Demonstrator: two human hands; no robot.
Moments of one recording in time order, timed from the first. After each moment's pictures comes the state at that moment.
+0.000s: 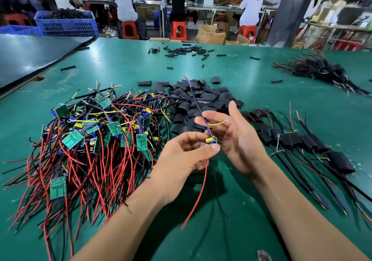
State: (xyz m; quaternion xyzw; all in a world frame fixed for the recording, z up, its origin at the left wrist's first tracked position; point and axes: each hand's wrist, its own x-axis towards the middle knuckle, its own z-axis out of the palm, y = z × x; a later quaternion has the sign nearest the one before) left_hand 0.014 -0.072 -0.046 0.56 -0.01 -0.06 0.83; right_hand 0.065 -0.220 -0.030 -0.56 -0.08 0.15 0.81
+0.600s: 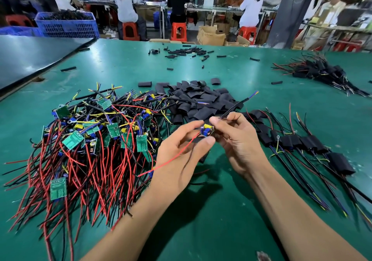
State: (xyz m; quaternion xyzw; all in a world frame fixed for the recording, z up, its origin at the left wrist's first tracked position) left_hand 0.008 -0.077 -0.044 0.65 -0.07 0.14 0.74; right_hand 0.067 -0.211 -0.037 -0.49 -0.04 0.00 0.87
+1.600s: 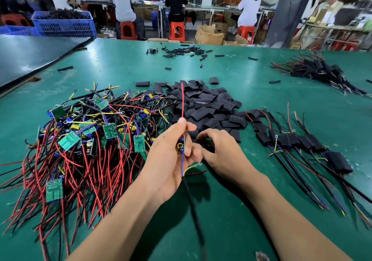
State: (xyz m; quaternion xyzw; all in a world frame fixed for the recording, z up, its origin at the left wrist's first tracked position) left_hand 0.014 -0.068 -0.029 0.45 0.03 -0.02 0.89; right_hand 0.071 -0.217 -0.071 -0.93 -0.20 -0.09 0.31
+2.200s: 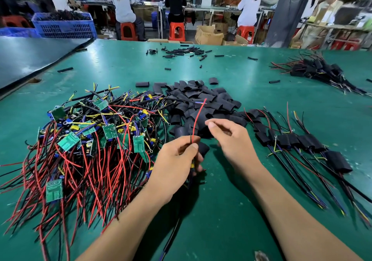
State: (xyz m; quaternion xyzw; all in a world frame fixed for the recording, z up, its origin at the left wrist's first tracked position) left_hand 0.014 -0.073 -0.051 0.70 0.03 0.01 0.71; right_hand 0.074 -0.218 -0.055 -0.76 -0.04 -0.07 0.65
